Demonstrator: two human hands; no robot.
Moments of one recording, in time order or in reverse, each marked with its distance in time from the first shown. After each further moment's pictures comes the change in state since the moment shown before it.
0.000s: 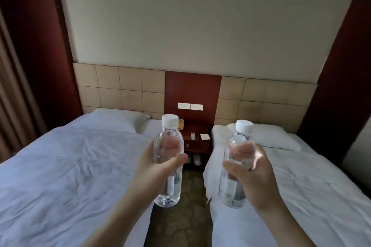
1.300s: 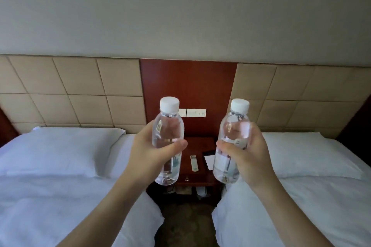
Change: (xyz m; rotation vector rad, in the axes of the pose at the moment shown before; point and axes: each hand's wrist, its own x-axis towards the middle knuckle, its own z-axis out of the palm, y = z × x) left_hand 0.763 -0.270 0.086 0.048 -0.119 0.053; right_hand 0.722 0.293 0.201 0.008 0.042 0.081
